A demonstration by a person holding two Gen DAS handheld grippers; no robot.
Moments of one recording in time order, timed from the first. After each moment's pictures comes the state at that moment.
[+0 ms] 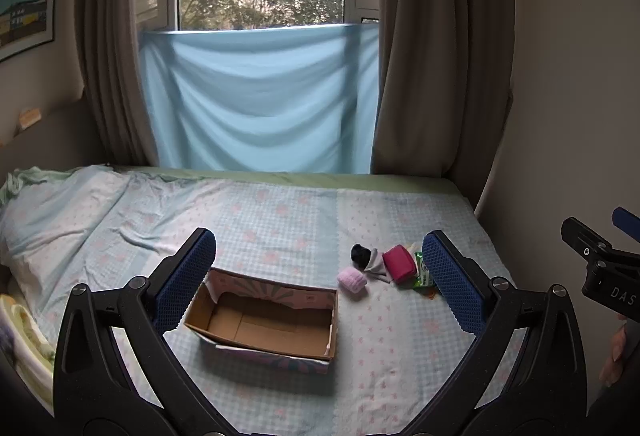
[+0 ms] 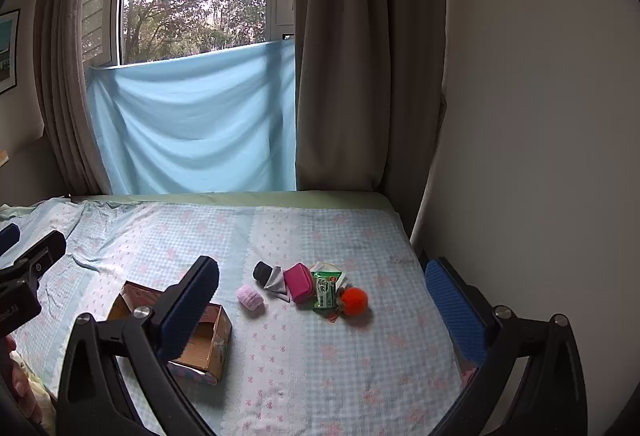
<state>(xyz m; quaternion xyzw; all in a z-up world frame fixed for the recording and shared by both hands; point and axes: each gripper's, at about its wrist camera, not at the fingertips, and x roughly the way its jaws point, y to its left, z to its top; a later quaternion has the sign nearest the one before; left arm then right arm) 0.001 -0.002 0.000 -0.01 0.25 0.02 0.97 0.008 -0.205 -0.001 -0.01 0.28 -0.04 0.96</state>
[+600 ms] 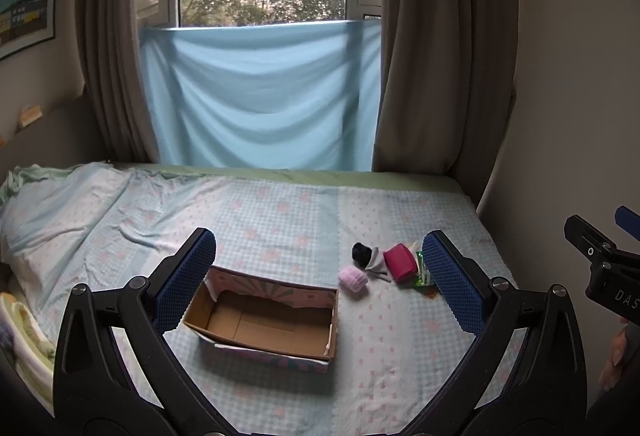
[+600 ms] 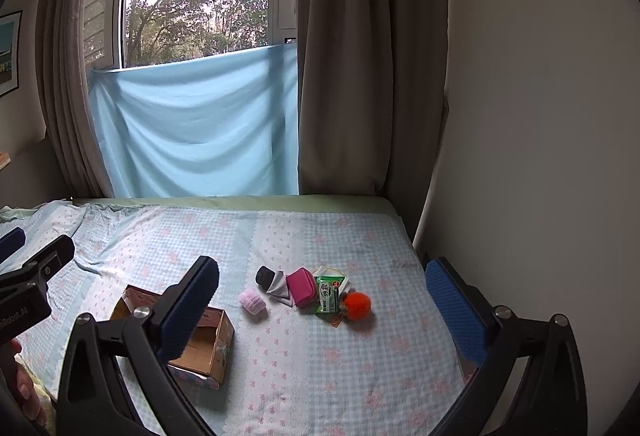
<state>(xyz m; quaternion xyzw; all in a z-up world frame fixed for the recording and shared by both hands) 0.002 0.002 -0.001 -0.02 0.26 0.02 0.97 0.010 -0.204 -0.008 -0.01 0.27 -0.04 0.96</state>
